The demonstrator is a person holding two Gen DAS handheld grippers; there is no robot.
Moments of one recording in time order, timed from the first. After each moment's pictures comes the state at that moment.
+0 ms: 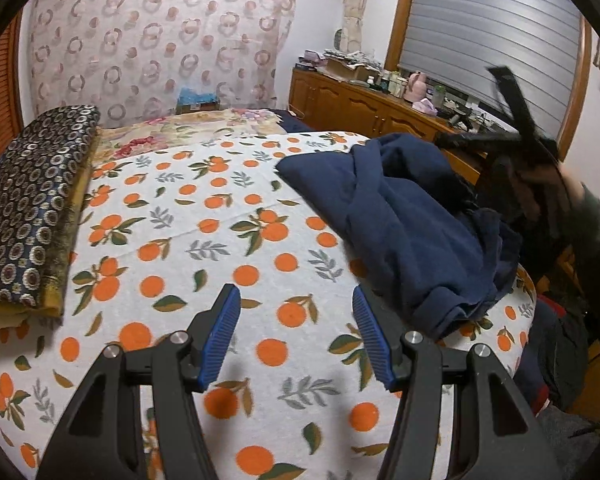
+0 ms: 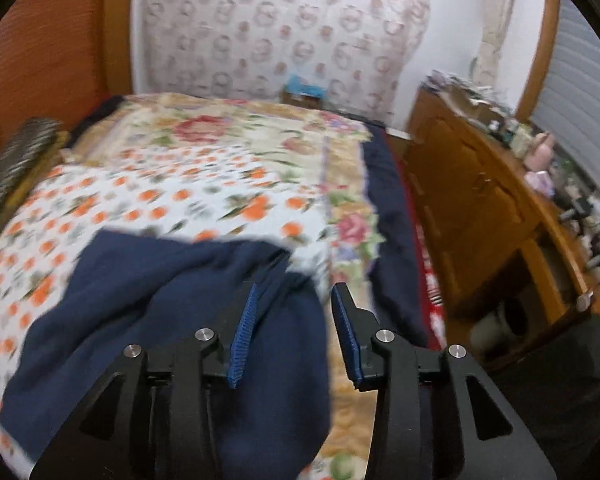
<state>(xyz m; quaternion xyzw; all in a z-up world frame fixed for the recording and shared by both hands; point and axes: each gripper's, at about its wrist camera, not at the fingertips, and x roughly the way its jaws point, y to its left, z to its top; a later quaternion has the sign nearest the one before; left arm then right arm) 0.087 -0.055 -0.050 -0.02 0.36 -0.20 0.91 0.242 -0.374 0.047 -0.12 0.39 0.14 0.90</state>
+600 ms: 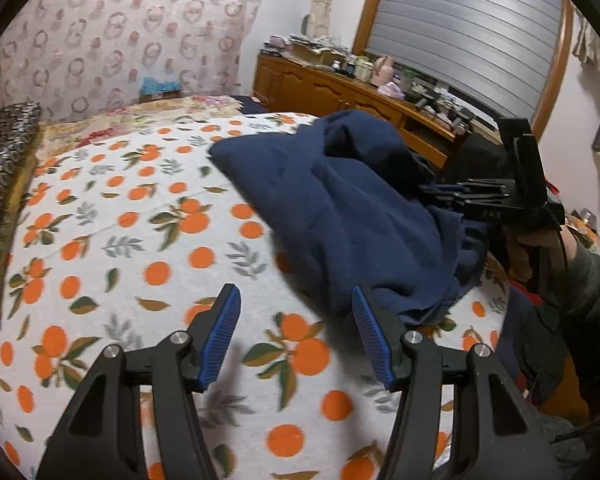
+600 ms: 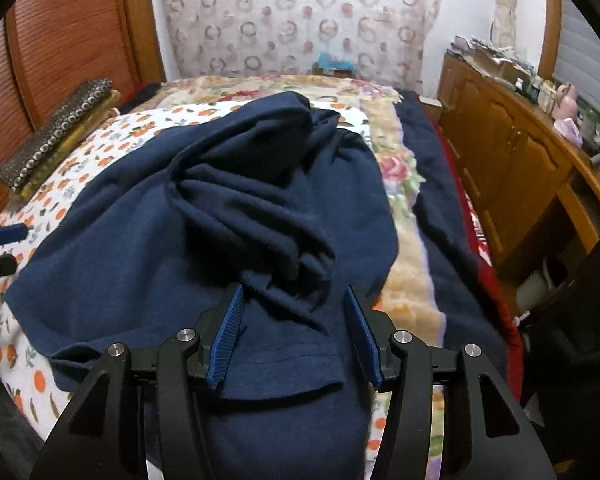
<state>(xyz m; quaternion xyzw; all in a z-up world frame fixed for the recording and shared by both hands) 0.088 -0.106 -0.060 -0.02 0.38 -0.26 0.89 0.166 -0.396 -0.011 -0.08 0.42 0.20 0.88</state>
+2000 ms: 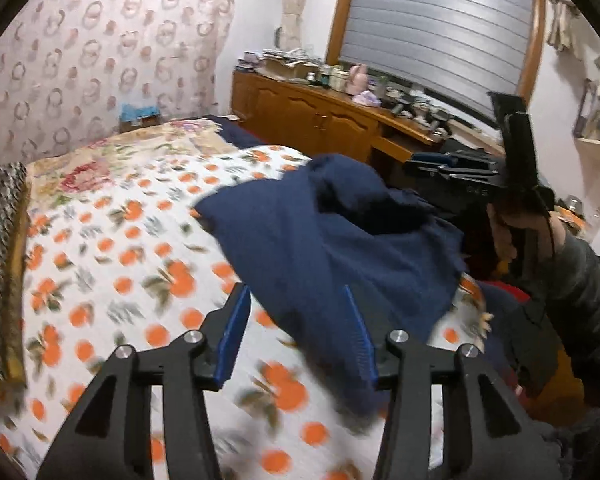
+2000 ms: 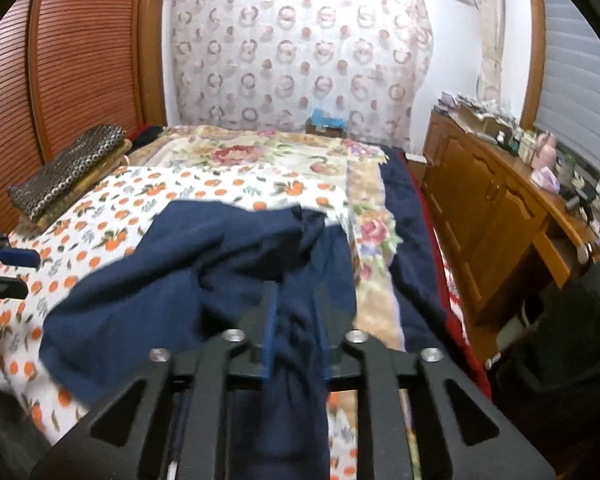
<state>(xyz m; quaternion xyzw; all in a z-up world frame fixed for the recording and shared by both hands) 0.106 -0.110 -0.003 0.01 0.35 -0.28 0.89 0.162 -0.396 0.057 -0.10 0.32 0.17 0.92</state>
